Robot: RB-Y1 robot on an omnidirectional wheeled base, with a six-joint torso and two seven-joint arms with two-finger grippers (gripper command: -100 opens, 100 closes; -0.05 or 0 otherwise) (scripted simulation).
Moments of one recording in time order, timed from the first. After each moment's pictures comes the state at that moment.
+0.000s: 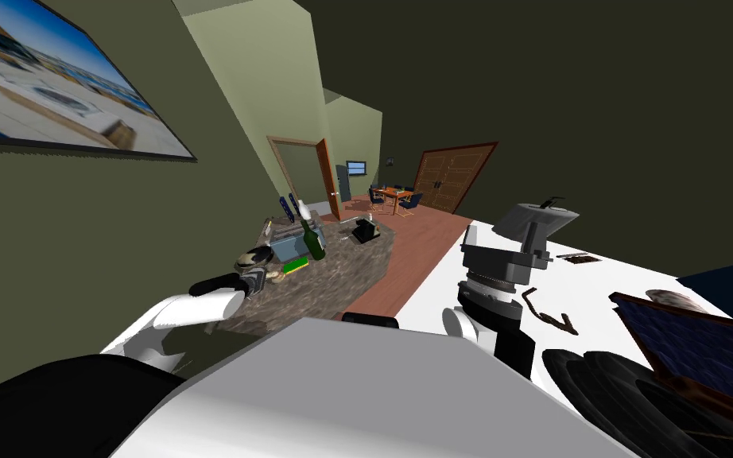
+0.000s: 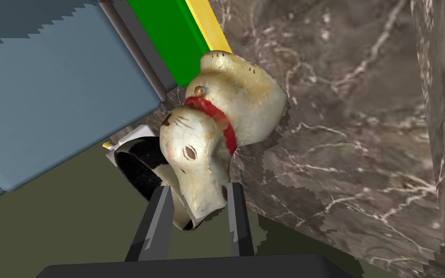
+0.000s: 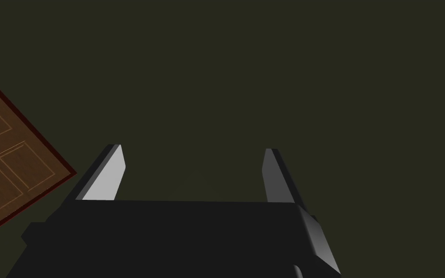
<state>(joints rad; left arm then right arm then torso) 0.56 0.57 0.50 -2.11 0.41 0.98 0.09 0.51 -0.01 -0.03 -2.39 -0.10 -0.60 -0.17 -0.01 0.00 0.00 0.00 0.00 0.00</state>
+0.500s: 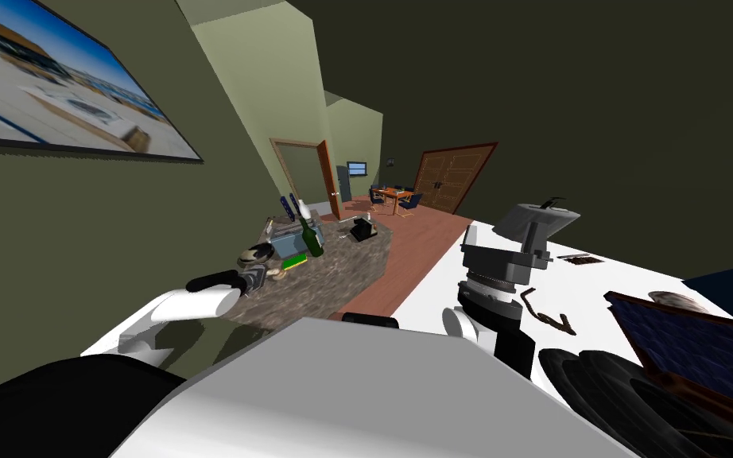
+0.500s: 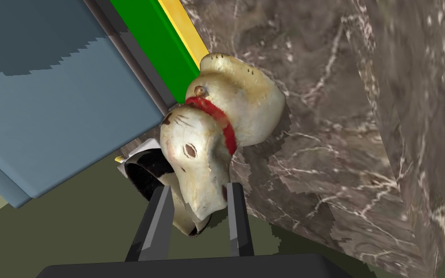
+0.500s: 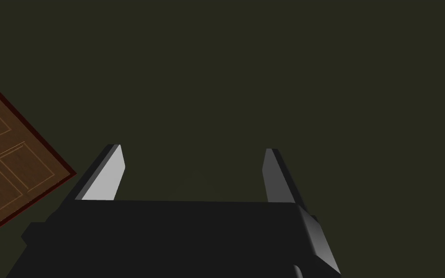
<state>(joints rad) 0.58 0.71 0.47 -2.02 0.53 0.89 0.08 0.51 -0.01 -0.03 -2.39 -0.10 -0.60 -0.17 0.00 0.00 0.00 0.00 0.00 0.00</state>
